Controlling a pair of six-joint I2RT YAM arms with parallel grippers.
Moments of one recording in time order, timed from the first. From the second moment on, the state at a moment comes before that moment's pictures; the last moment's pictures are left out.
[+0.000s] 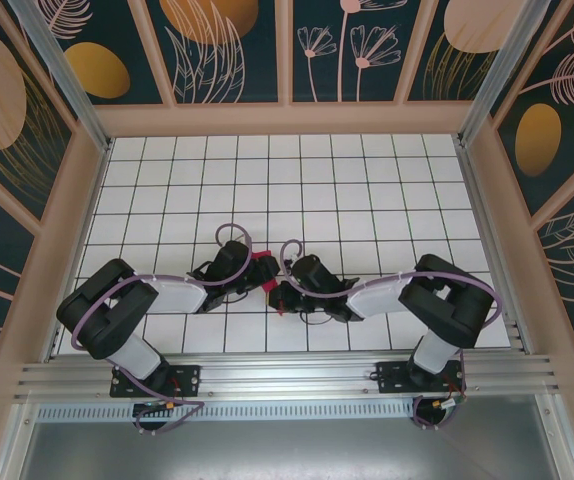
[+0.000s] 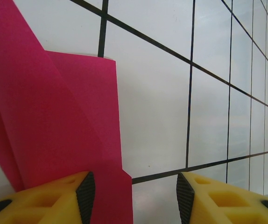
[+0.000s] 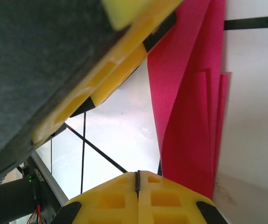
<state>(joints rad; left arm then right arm) -0.72 1.58 0.49 0.41 0.12 -1.07 1.00 1.65 0.58 0.39 -0.28 1.04</state>
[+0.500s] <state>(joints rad) -0.72 1.58 0.49 0.41 0.12 -1.07 0.97 1.65 0.47 0.49 -0.28 1.11</state>
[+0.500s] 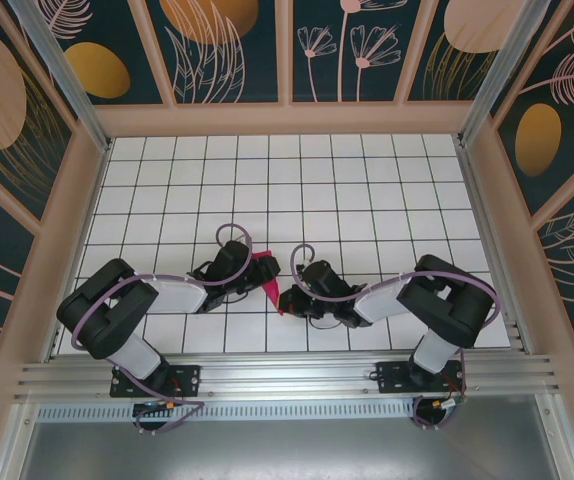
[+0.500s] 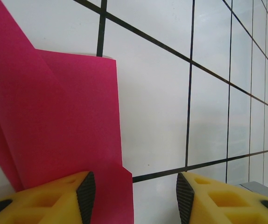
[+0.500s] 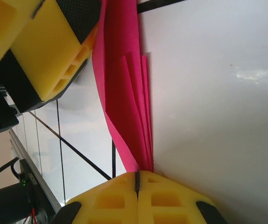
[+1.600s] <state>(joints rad) -0.72 1.60 0.51 0.40 0.13 -1.07 0.99 1.63 0.59 0.40 -0.25 1.05</state>
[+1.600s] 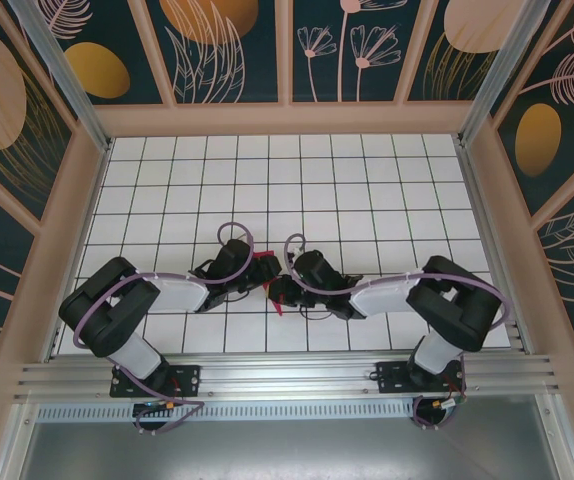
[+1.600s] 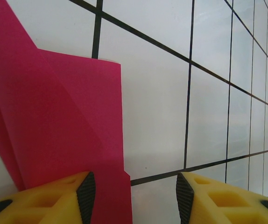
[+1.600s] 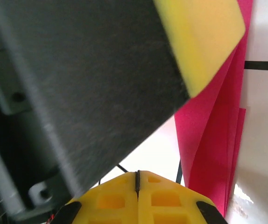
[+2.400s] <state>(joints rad) -0.71 1.49 0.56 0.33 0.13 -1.01 0.97 1.69 0.59 0.33 -0.20 1.12</state>
